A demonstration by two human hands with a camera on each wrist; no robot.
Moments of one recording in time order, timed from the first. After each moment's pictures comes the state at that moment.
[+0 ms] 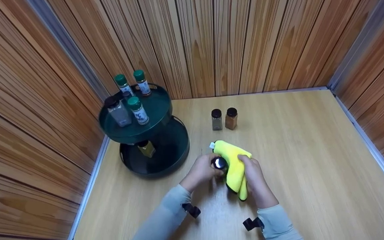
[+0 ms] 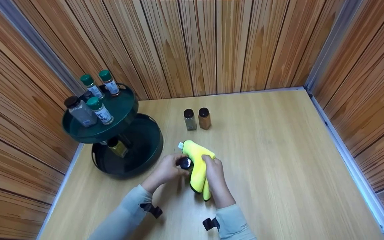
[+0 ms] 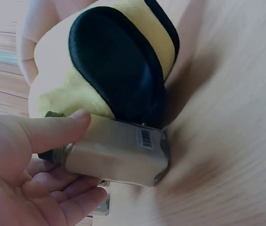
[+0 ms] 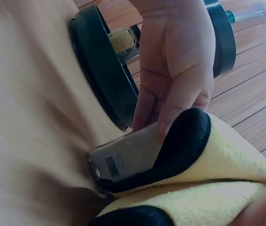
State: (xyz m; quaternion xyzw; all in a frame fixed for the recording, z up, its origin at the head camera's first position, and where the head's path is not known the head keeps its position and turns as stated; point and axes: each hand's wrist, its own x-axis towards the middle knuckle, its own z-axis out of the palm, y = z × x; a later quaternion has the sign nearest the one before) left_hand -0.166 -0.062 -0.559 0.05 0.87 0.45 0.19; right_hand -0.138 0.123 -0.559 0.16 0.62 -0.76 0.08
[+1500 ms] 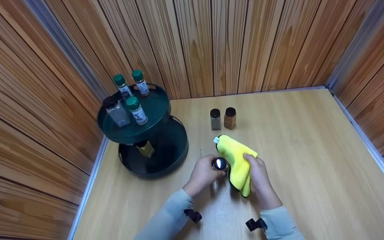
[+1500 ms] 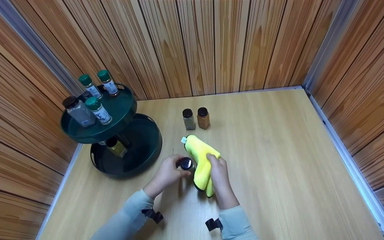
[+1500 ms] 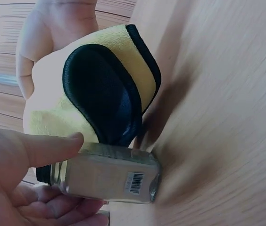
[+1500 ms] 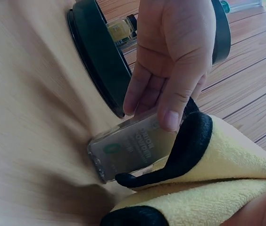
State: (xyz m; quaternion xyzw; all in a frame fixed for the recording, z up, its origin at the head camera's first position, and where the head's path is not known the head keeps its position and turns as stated) left_hand -0.148 -0.053 -0.564 0.04 0.89 0.44 0.09; right_hand -0.134 0.138 -0.561 0.13 0.58 -0.80 0.05
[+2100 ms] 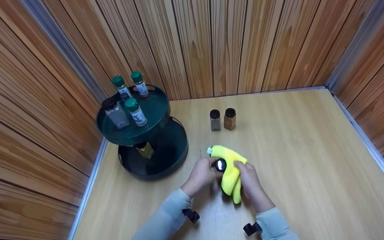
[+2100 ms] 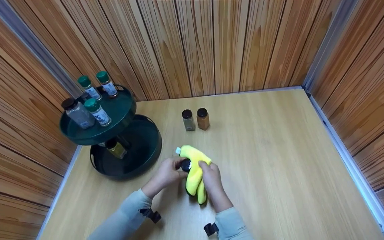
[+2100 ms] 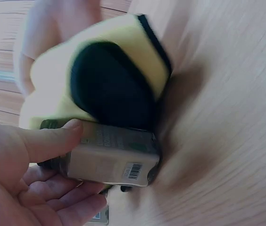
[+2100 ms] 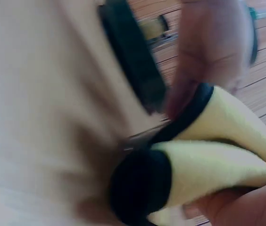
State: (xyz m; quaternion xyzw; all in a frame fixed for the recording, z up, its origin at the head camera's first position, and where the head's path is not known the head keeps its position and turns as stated) left_hand -0.157 -0.060 -0.561 0.07 0.88 0.44 0.15; right_hand -0.136 0.121 -0.585 0.14 0.64 -0.75 0.10
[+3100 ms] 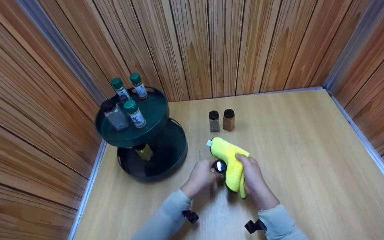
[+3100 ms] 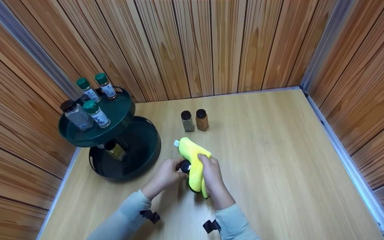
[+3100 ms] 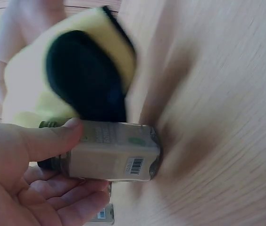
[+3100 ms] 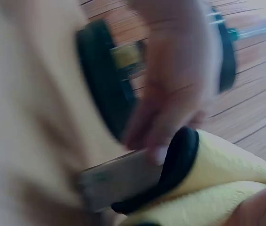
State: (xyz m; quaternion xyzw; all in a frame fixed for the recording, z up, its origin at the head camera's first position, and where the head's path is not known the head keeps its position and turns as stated) left_hand -0.155 -0.058 -0.559 0.09 0.90 0.40 0.13; right_hand -0.136 0.118 -0.549 0.14 0.59 -0.79 0.08
